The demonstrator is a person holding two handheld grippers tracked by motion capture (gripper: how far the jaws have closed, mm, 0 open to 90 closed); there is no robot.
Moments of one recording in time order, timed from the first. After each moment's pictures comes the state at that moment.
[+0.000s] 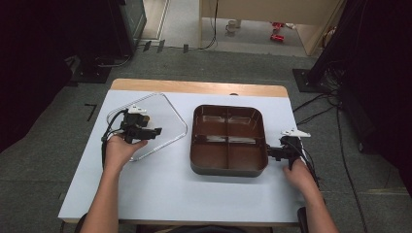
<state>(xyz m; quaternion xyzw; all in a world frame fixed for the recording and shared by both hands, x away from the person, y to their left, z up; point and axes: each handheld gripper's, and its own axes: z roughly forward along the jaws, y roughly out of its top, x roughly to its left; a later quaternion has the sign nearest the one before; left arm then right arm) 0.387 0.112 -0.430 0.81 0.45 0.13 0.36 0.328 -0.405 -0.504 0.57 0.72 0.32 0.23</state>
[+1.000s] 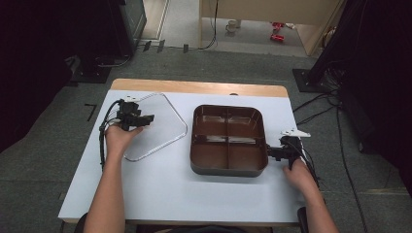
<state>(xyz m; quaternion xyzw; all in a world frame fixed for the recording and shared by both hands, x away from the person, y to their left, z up) 0.437 0.133 -0.452 0.78 0.49 0.17 0.34 0.328 -0.405 -0.504 0.57 0.72 0.32 0.23</state>
